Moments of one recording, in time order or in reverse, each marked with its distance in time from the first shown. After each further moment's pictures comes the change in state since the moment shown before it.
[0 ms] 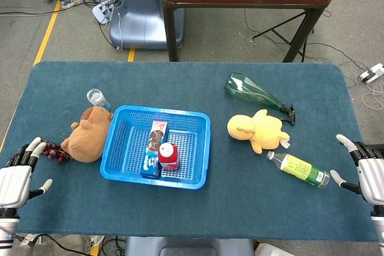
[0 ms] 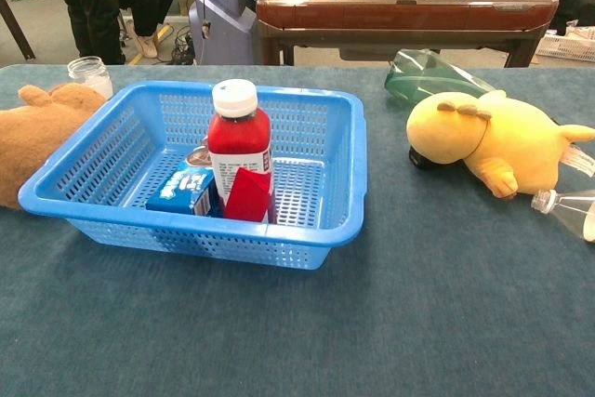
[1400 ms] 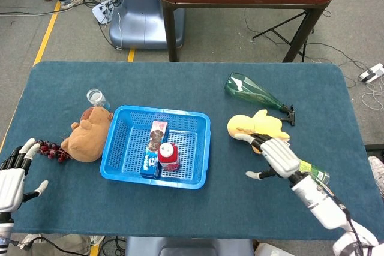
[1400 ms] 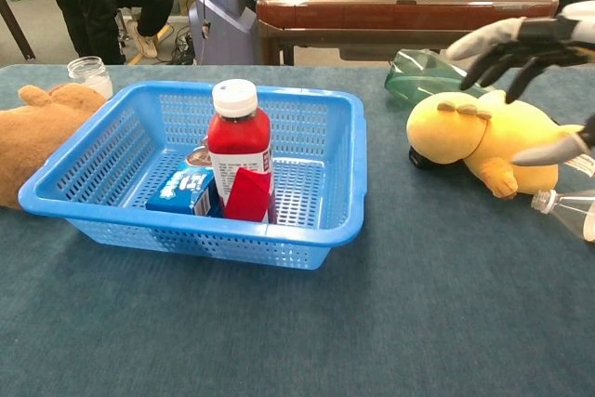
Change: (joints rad) left arm 0.031 0.004 0.007 0.026 0.038 0.050 -0.065; right arm 0.415 -0.126 0.046 -0.106 -0.105 -0.464 0.221
